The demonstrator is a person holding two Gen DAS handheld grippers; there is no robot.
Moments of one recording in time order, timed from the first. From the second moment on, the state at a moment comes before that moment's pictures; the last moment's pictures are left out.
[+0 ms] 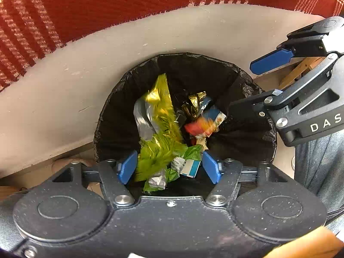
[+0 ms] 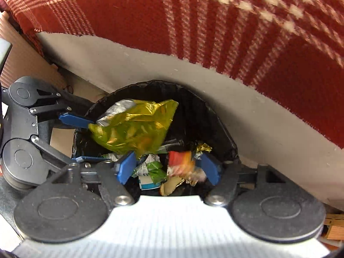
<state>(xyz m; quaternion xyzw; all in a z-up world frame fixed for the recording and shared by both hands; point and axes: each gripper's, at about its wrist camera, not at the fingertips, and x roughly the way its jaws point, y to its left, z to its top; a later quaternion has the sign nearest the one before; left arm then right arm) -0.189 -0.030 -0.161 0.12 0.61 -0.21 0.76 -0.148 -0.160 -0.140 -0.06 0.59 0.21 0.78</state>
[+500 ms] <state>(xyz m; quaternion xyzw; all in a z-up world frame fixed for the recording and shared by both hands) -0.192 -0.029 -0.140 0.10 0.59 -0.21 0.77 -0.147 -0.169 -0.105 -0.06 0.56 0.22 0.80</state>
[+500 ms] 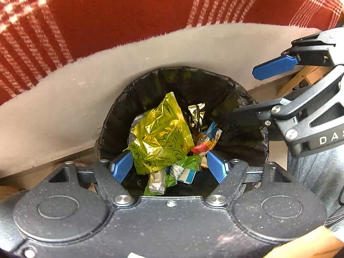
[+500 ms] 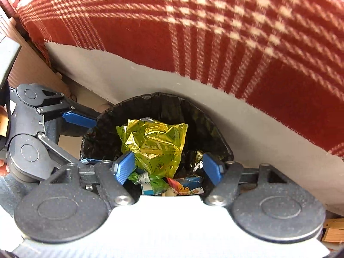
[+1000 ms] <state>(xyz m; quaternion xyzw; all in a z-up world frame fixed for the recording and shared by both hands) -0.203 -0.019 -0.087 0.09 0.54 -0.21 0.81 -0.174 -0.178 -0.052 -0.06 0.49 0.22 0.84</state>
